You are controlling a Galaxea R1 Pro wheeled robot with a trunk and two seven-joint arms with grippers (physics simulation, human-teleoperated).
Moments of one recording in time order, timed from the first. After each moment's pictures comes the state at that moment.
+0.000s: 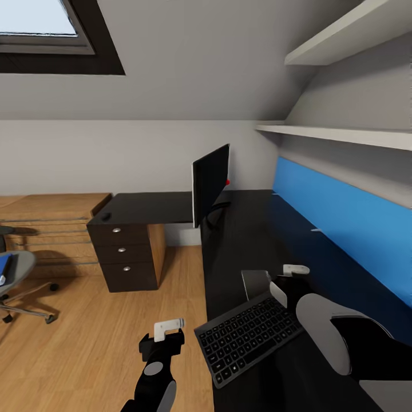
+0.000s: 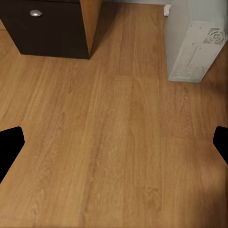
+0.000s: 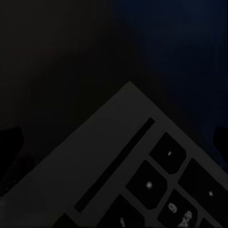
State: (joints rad) left arm -0.16 -0.17 -0.34 -1.30 0.20 0.38 0.59; right arm -1.07 0.01 0.02 -0.04 -0.08 0.17 -0.52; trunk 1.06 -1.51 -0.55
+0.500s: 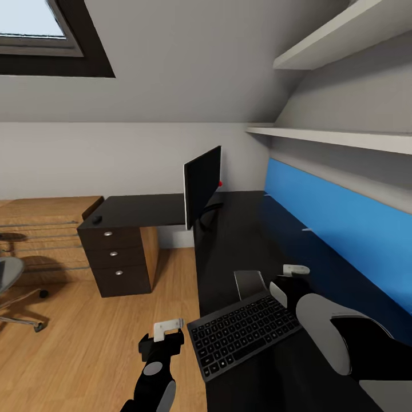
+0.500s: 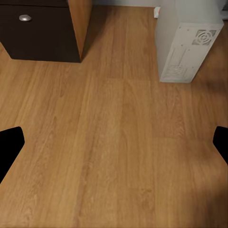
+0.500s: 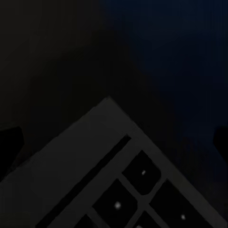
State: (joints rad) left arm -0.16 -0.17 -0.33 -1.30 0.20 0.38 0.59; right arm -1.07 0.01 0.02 -0.04 -0.08 0.17 -0.52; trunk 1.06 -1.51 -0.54
